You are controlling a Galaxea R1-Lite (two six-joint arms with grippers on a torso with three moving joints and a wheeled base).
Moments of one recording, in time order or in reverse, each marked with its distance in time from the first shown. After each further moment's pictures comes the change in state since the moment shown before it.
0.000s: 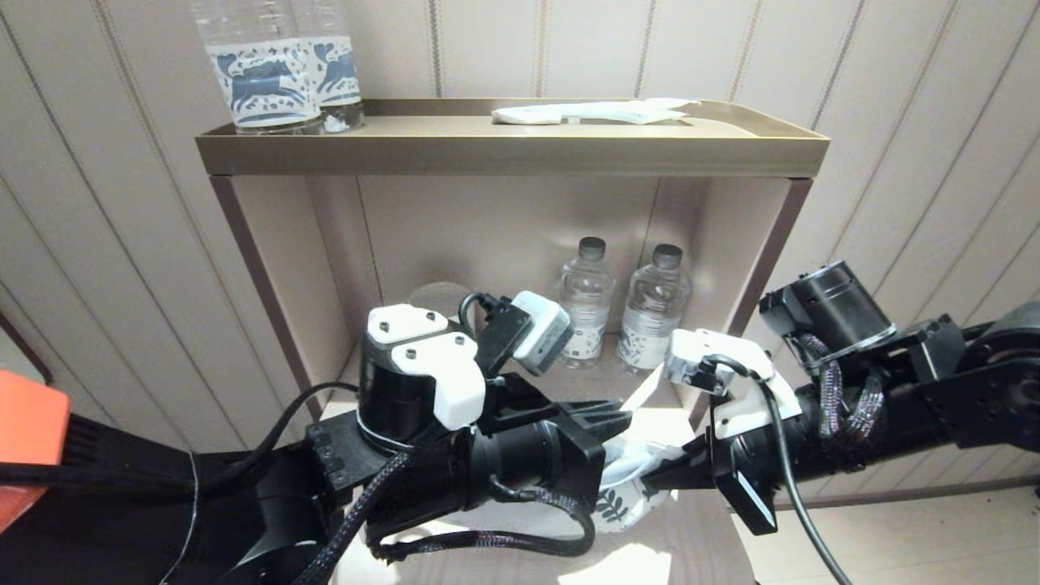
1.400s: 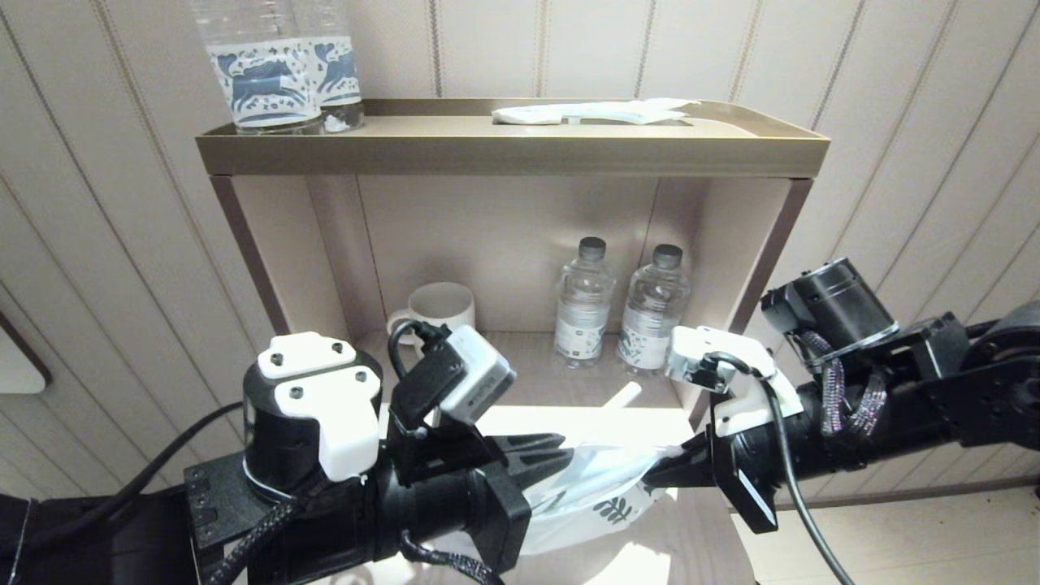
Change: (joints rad) left arm 0.009 -0.159 0.191 0.039 -0.002 0.151; right arm 0.001 -0.004 -0.005 0.000 0.000 0.001
